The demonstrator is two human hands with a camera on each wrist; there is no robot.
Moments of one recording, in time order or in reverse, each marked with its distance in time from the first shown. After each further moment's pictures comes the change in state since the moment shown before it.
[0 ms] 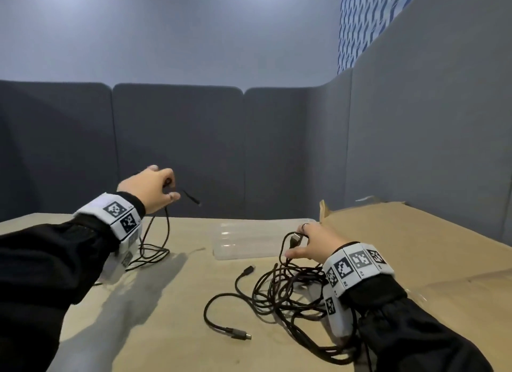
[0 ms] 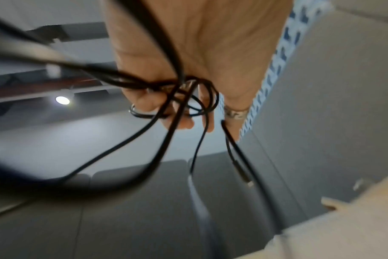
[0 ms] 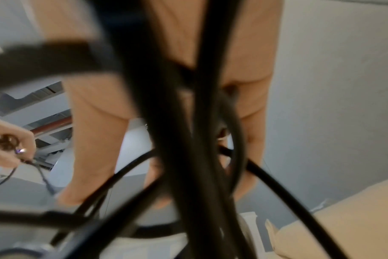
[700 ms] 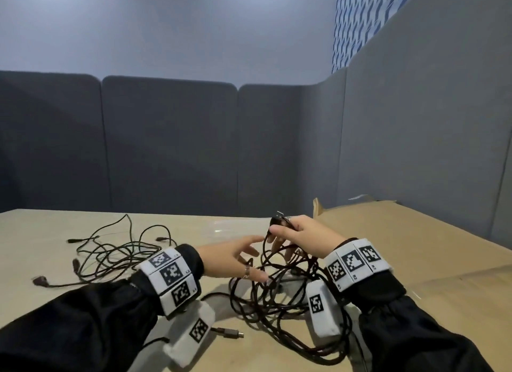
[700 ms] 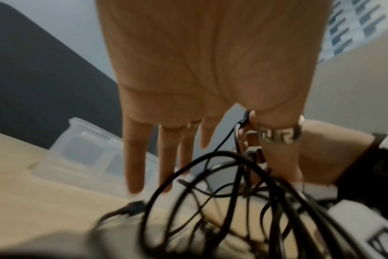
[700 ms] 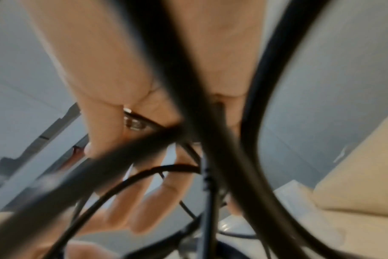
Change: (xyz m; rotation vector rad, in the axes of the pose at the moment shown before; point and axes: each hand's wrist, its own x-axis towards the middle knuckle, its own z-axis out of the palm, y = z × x) left_hand -0.088 0.125 0.040 -0.660 -0.809 0.380; right_hand -0.008 -0.016 -0.006 0.484 -0.091 -0.268
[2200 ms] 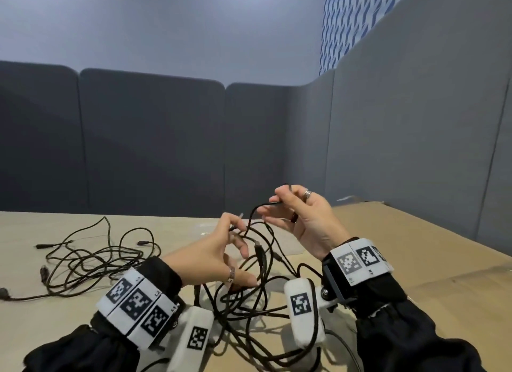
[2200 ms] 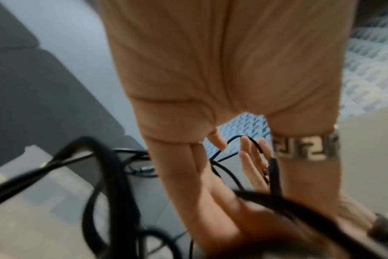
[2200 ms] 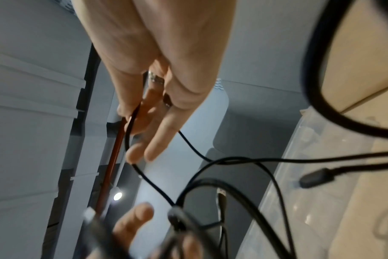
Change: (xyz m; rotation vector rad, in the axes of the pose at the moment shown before) left_hand -0.006 -0.011 -0.004 -0.349 0.133 0.247; right_hand 0.002 -0.023 -0.001 1.067 0.334 -0.160
